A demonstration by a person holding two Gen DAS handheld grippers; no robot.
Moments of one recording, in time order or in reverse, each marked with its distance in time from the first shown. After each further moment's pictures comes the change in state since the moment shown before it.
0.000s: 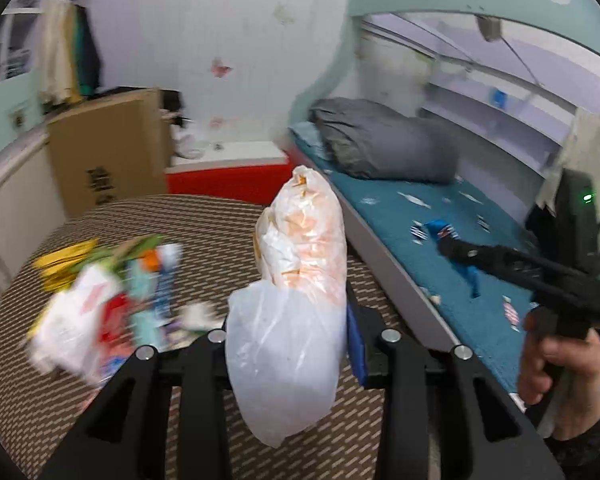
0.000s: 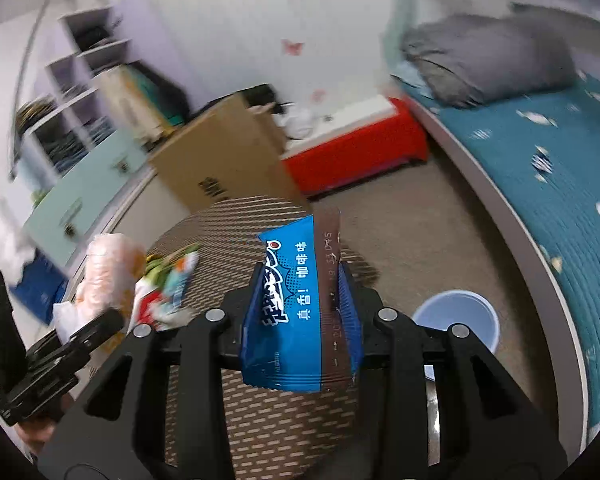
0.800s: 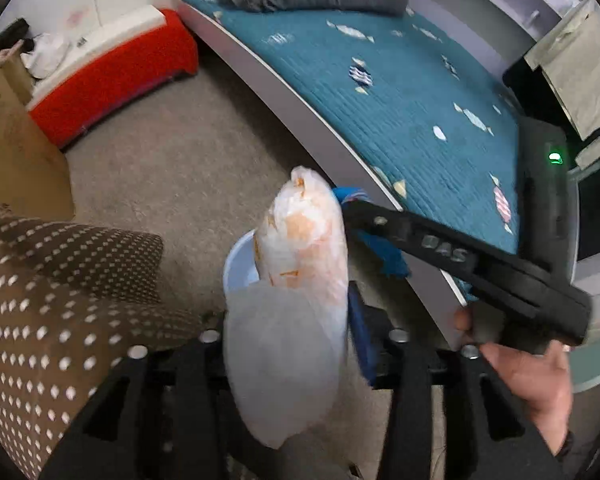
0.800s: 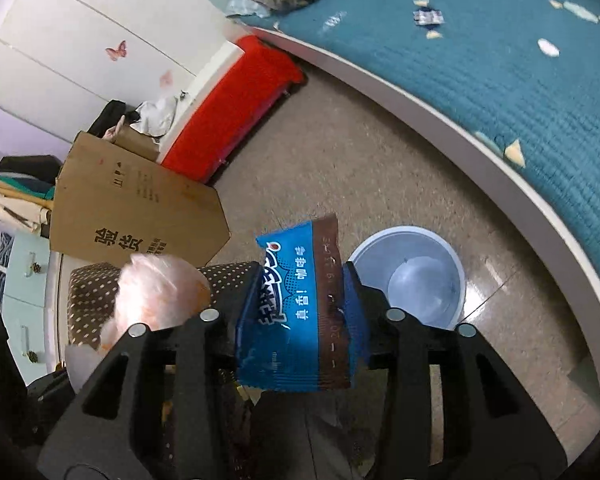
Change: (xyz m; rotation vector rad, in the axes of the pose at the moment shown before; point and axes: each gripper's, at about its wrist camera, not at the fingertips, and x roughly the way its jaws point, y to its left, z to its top) left arm 0.307 -0.133 0.024 0.194 0.624 -0.190; right arm 0.132 -0.209 0.004 0.471 0.205 -0.175
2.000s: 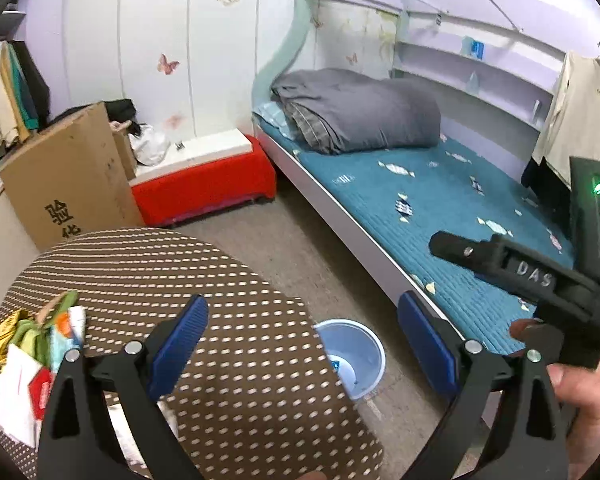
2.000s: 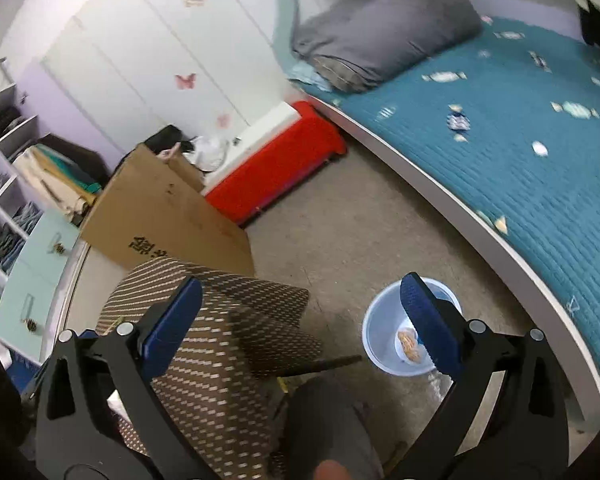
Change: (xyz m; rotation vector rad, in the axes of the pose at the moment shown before) left arm -0.194 0.004 -0.116 -0.077 -0.548 0.242; right arm -0.159 0.121 -0.075 -0.247 -0.298 0.043
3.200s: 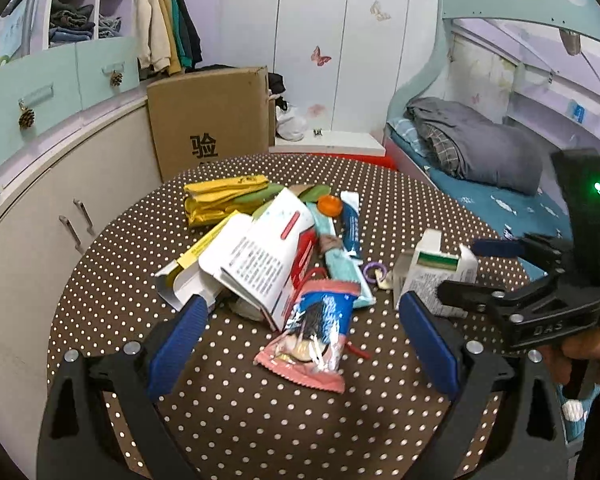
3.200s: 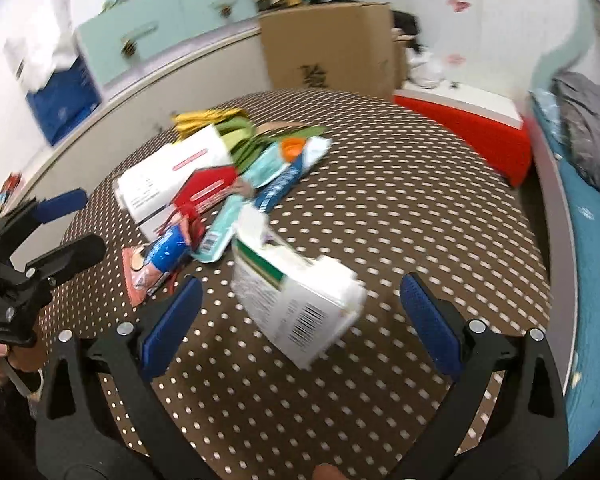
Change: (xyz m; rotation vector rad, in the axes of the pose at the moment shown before) left arm -0.124 0.197 -0.156 -0.272 -0.034 0.288; right arm 0.082 0.224 -0.162 -0.874 0.368 0.331
